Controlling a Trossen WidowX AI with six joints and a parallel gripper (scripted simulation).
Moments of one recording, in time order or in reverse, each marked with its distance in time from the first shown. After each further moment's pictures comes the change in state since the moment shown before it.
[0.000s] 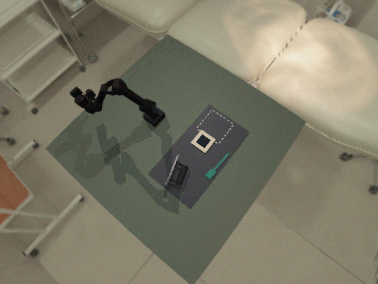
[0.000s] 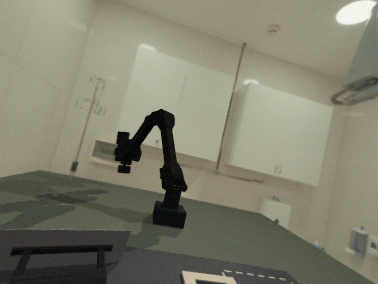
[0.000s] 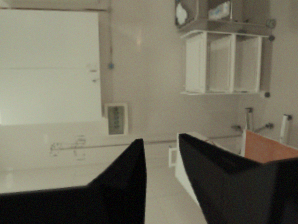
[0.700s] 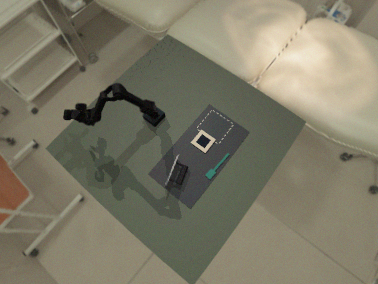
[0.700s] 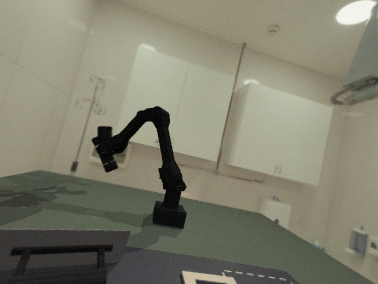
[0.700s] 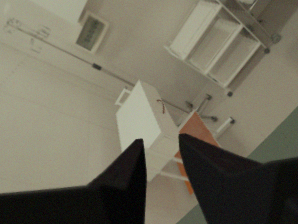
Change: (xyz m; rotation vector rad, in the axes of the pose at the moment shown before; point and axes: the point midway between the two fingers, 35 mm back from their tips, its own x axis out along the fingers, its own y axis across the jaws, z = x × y) arm -0.082 -0.013 -0.101 -0.553 0.327 0.009
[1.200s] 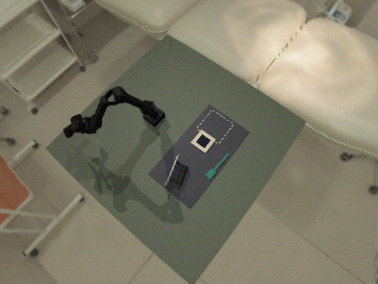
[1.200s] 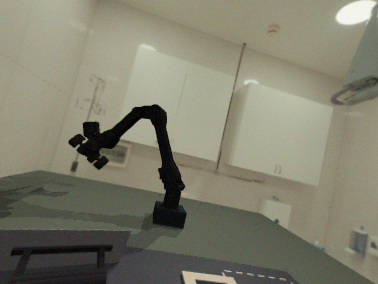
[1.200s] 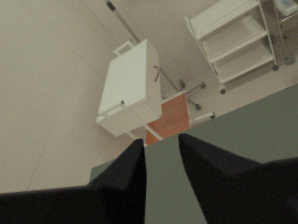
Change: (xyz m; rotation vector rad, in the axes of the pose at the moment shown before) arm -0.051 0.025 -0.072 -0.405 0.204 0.084
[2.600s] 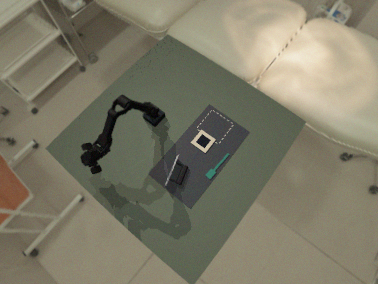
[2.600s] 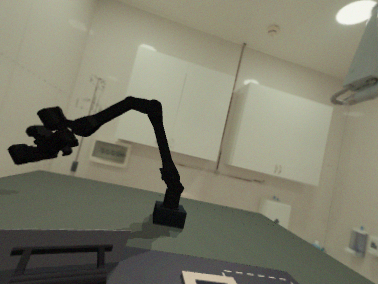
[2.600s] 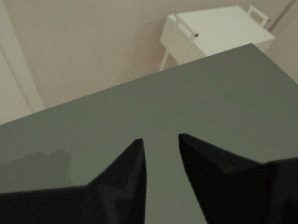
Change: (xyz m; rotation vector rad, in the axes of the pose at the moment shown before) arm -0.172 0.092 -0.168 -1.148 0.376 0.499
